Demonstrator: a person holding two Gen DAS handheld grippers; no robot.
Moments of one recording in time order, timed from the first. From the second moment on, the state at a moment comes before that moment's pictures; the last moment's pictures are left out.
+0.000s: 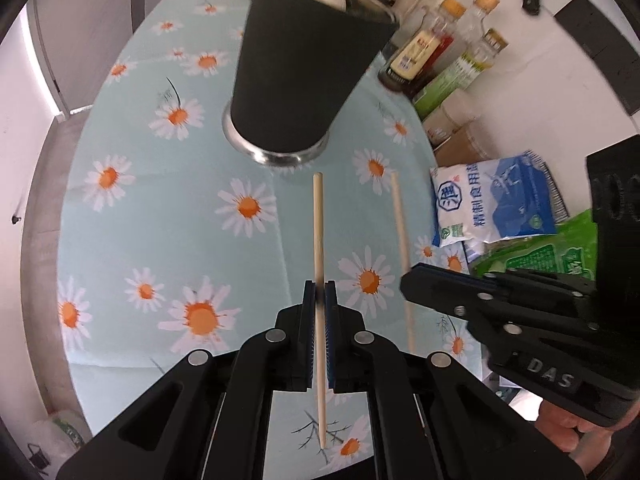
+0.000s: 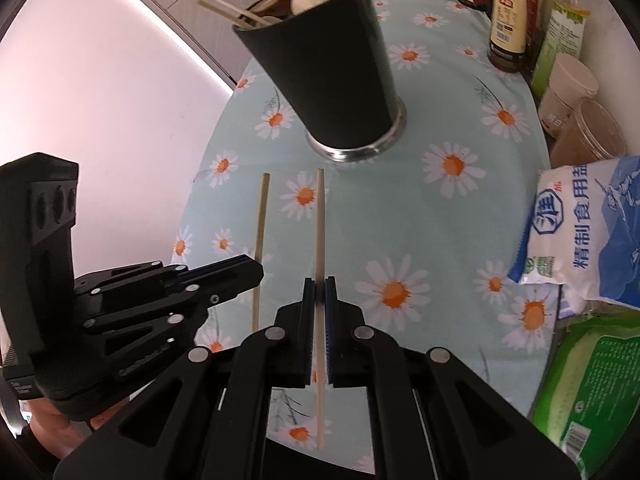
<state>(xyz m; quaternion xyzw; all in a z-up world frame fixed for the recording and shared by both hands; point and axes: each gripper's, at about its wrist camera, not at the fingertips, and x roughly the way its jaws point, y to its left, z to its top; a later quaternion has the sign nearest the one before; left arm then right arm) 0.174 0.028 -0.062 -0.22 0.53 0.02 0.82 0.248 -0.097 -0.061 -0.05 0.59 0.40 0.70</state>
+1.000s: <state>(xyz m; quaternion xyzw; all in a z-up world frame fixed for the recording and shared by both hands) 0.189 0.089 0.056 -0.20 0.36 -0.06 0.91 0.274 -0.051 0.031 0.01 0.47 0.47 0.75</state>
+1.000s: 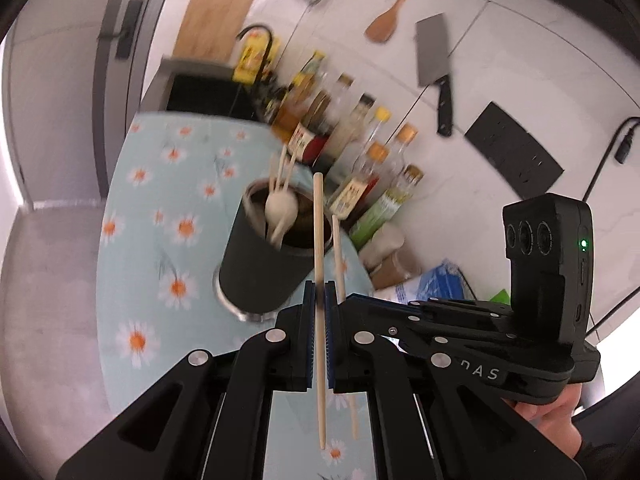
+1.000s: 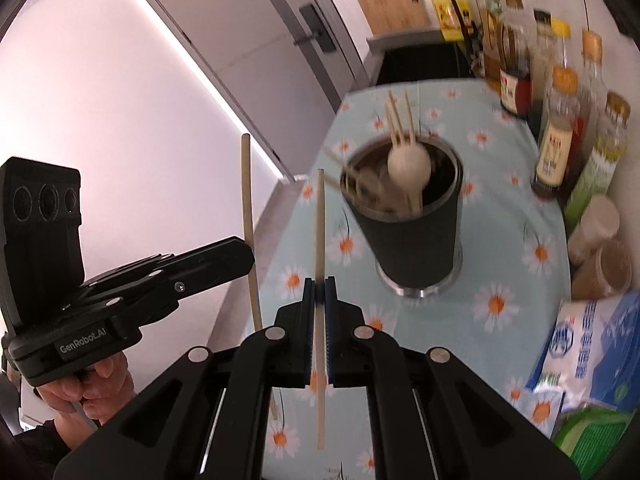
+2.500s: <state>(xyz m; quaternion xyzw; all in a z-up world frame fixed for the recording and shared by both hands) 0.276 0.101 0.071 -0.09 0.15 -0.06 0.98 0.372 -0.067 0.071 0.11 0.17 0.44 0.87</state>
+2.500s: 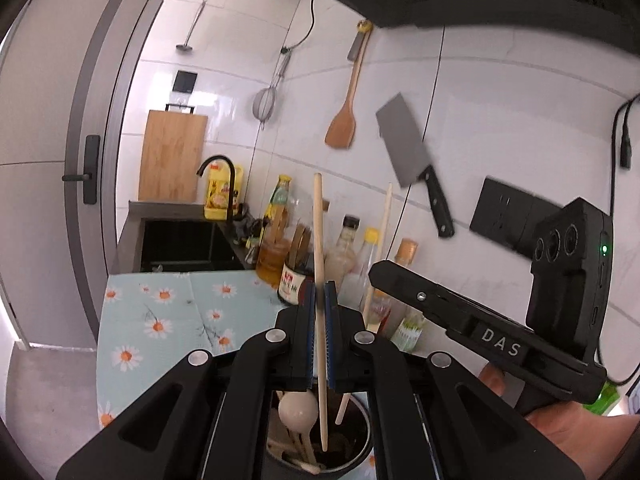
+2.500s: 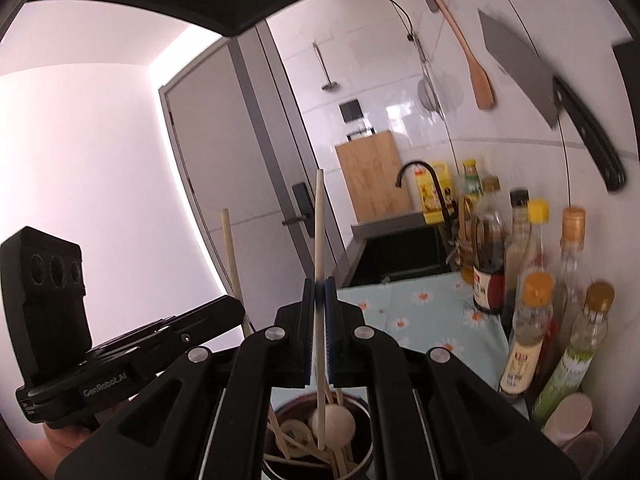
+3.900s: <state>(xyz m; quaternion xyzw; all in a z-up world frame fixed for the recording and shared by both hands) 0.214 0.089 0.034 -0.11 0.20 -0.04 0.97 0.316 -0.098 0.039 0.11 0.21 0.40 0.89</state>
